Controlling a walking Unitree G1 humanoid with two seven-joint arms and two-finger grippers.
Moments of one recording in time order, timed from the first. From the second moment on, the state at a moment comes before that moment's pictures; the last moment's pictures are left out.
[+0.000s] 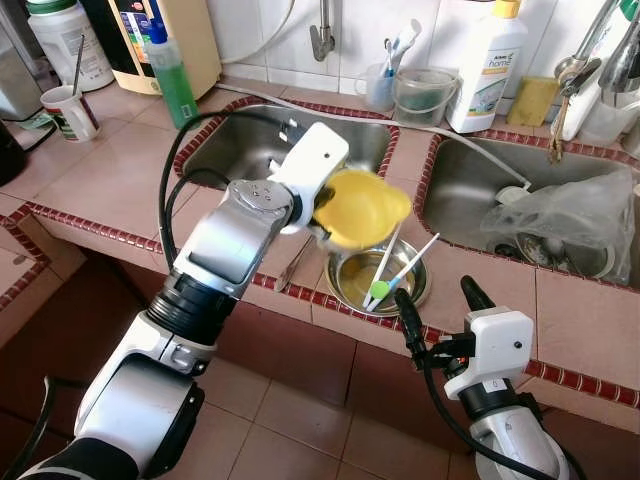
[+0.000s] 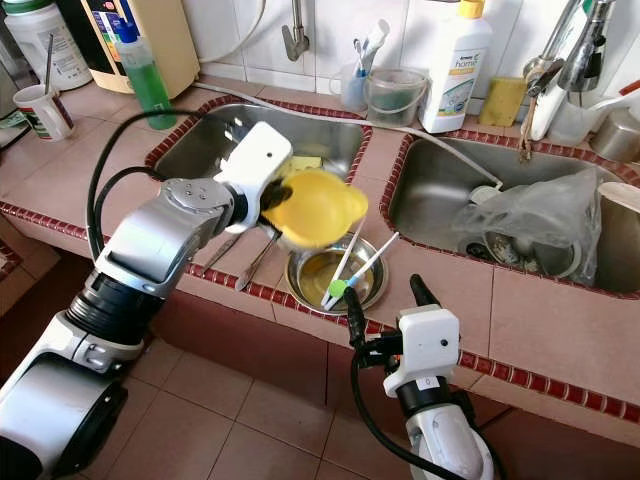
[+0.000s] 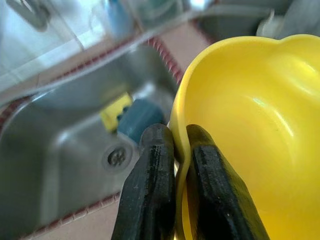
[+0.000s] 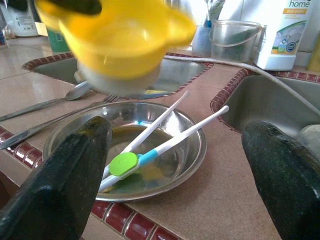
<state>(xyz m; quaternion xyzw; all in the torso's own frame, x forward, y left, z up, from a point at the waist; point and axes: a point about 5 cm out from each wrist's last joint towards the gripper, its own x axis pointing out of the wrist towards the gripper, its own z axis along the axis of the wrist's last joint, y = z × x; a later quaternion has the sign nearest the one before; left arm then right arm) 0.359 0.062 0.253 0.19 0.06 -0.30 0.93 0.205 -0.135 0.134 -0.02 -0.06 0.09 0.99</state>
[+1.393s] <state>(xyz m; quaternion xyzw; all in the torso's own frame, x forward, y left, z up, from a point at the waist) 0.324 0.147 0.176 -0.07 -0.13 -0.12 0.98 0.272 -0.177 0.165 -0.03 -0.17 -0.06 0.98</state>
